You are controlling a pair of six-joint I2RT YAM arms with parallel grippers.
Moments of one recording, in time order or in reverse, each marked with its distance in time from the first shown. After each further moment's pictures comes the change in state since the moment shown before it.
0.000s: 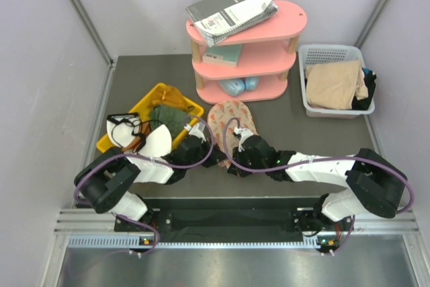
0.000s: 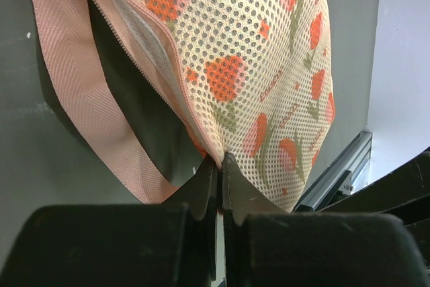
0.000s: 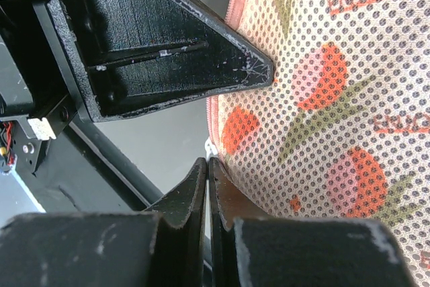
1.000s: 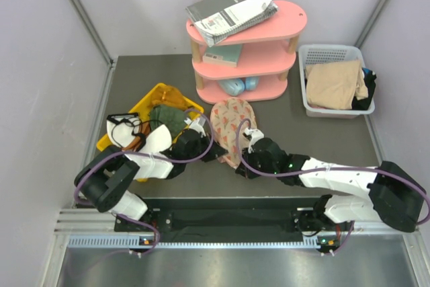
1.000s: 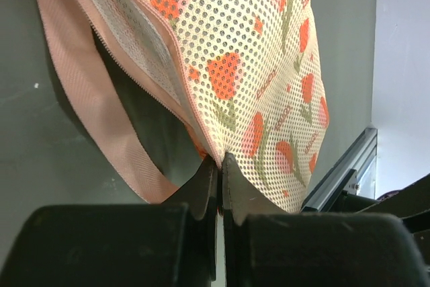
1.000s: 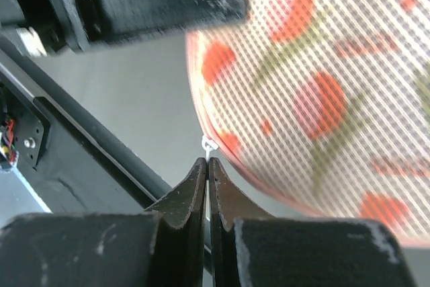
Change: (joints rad) left arm 0.063 0.009 0.051 -0.032 0.060 0.083; right arm -0.011 -0.158 -0.063 -0.069 0.043 0.011
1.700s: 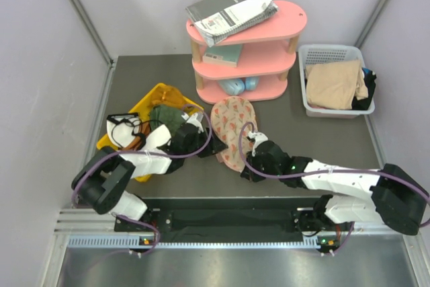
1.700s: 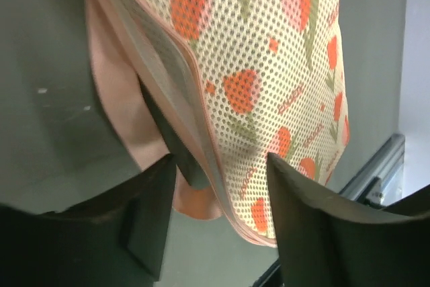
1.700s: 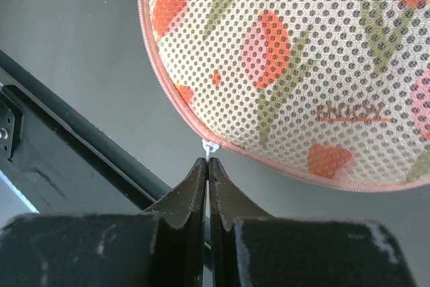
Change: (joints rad) left arm 0.053 0.003 0.060 -0.114 0.023 0.090; right arm -0.013 -0.067 -0.050 -0.080 0.019 0.010
